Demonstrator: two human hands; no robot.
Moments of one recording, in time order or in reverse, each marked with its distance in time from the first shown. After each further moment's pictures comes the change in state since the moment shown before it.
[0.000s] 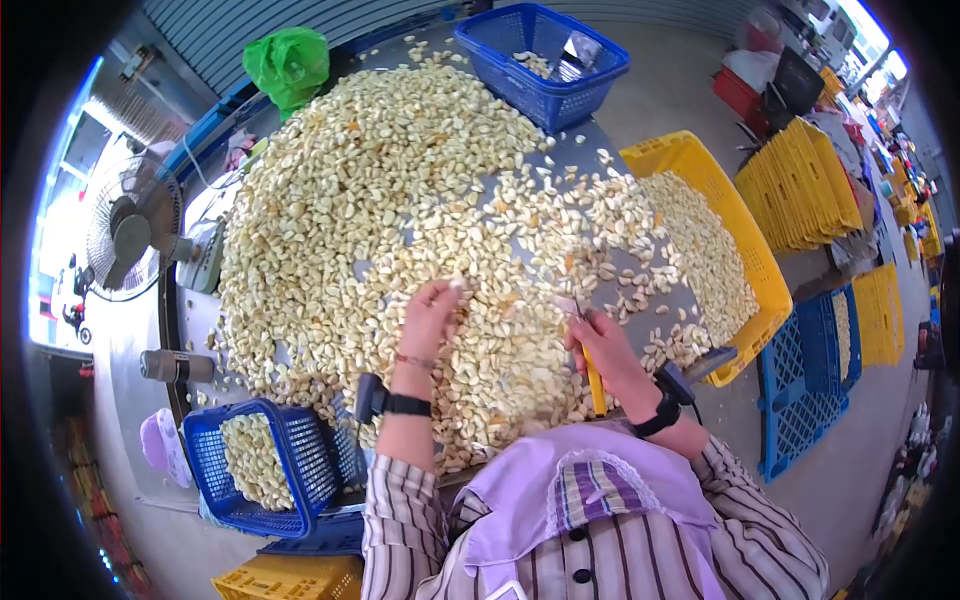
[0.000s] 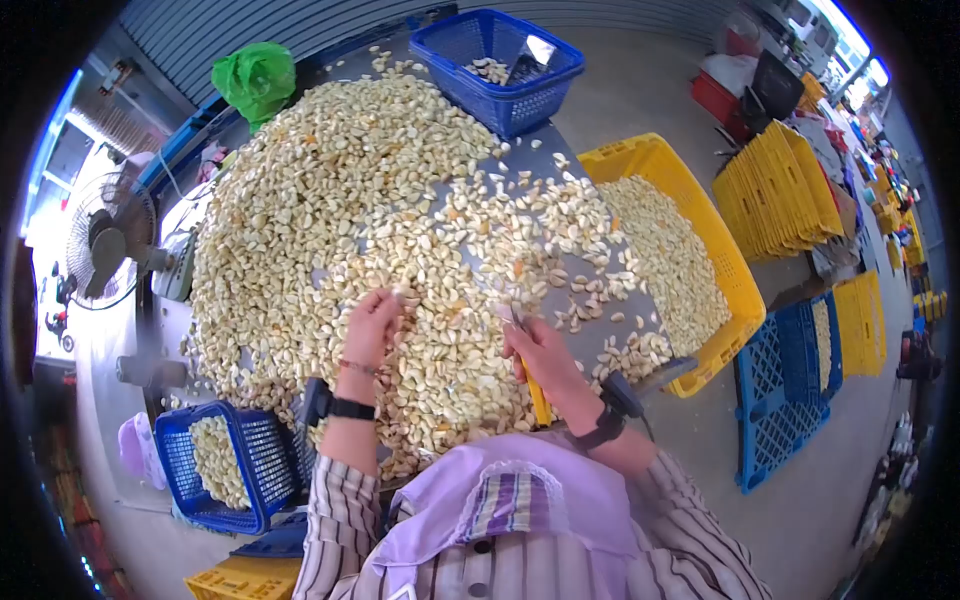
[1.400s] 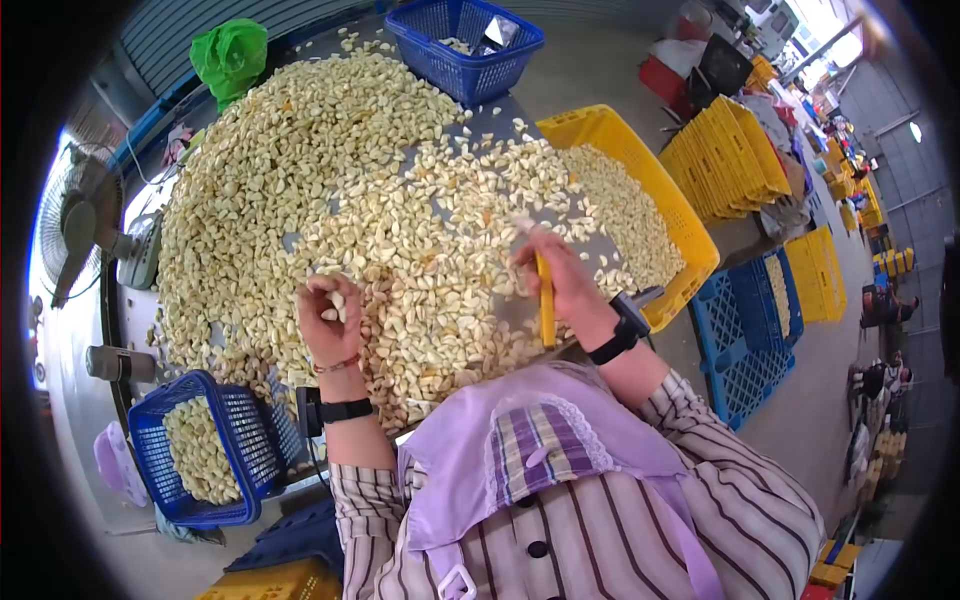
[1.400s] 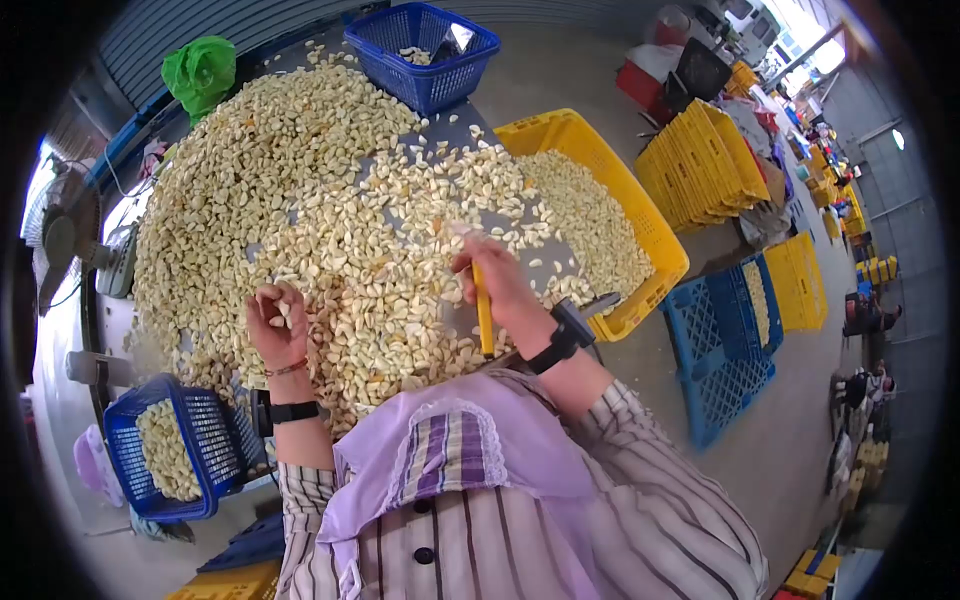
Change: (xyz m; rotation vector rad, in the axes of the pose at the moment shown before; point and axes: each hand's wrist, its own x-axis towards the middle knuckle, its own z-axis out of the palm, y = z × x) left_hand -0.061 -0.032 -0.026 -0.794 -0.273 0.566; right_hand -0.015 -0.018 -0.030 0.250 0.066 -0.123
